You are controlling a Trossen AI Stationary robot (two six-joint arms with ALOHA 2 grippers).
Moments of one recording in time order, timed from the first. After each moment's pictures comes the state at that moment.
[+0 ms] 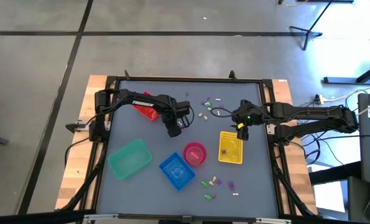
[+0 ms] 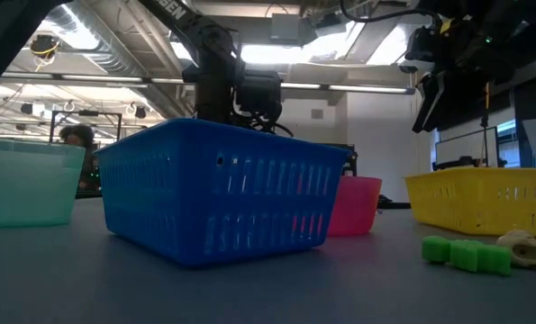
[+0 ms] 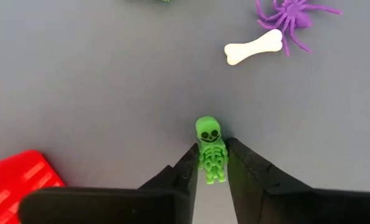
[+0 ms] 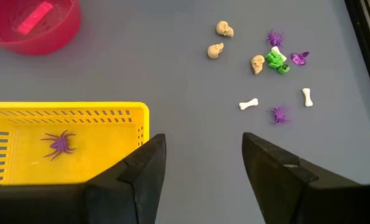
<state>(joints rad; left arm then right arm) 0.25 2.00 1.34 -0.85 -0.04 -0.25 -0.10 0.98 0.75 -0.75 0.14 -0.06</state>
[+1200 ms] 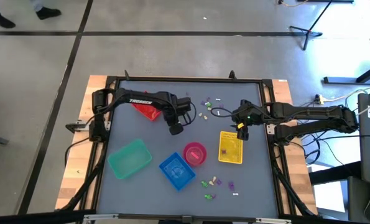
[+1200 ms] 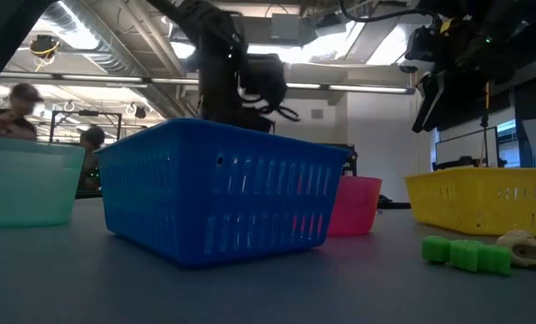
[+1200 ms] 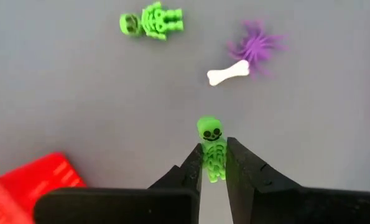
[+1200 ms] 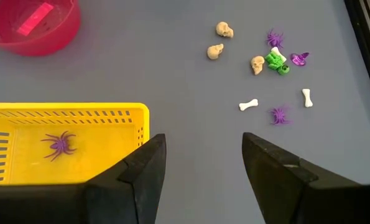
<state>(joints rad) 0.25 1.96 1.43 -0.91 -0.01 -0.23 -0.10 0.98 0.75 -0.75 0.14 -0.06</state>
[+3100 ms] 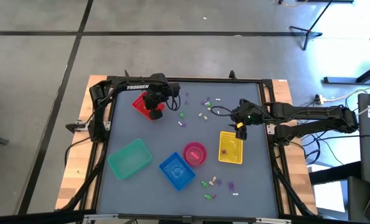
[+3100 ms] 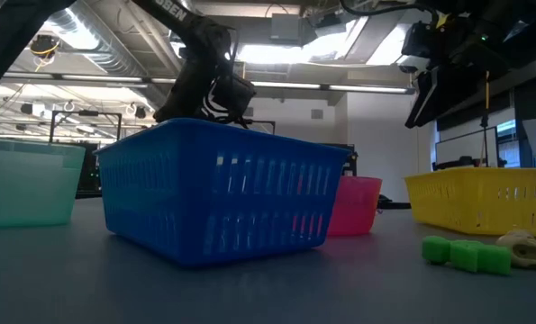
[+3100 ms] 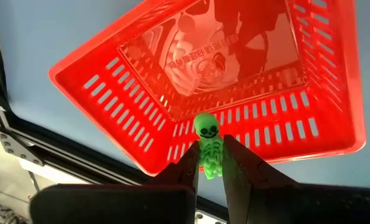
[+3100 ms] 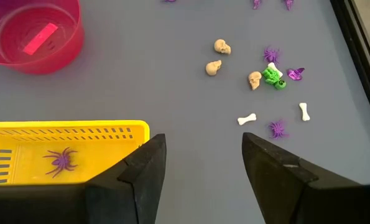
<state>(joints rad) 0.47 1.96 1.49 -1.45 -0.24 -0.05 -0.10 0.98 0.75 -0.70 0.14 -0.06</state>
